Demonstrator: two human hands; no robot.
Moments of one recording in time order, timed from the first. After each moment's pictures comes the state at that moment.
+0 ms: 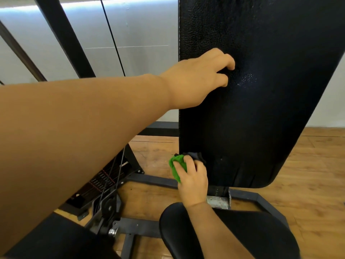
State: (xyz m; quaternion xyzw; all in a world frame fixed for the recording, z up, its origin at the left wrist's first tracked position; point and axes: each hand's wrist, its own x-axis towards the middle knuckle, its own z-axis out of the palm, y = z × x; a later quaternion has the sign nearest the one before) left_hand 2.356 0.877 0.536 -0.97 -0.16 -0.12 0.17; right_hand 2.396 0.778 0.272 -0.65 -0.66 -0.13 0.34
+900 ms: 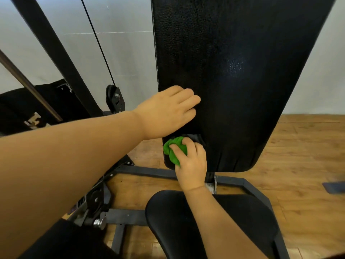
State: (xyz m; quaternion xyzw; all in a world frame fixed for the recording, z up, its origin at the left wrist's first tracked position) left_hand 2.340 0.849 0.458 -0.95 -0.08 -0.08 0.30; right_hand 2.429 0.771 0.285 -0.63 -0.63 -0.19 0.40
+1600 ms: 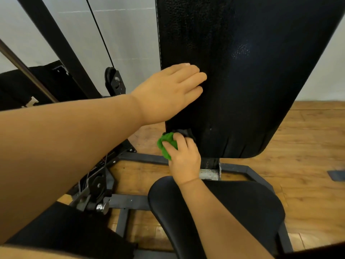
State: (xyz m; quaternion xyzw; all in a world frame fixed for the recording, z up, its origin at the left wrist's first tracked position) left_hand 2.336 0.851 0.442 -0.94 -0.08 -0.13 0.29; right_hand 2.404 0.768 0.257 -0.63 -0.66 -0.17 0.36
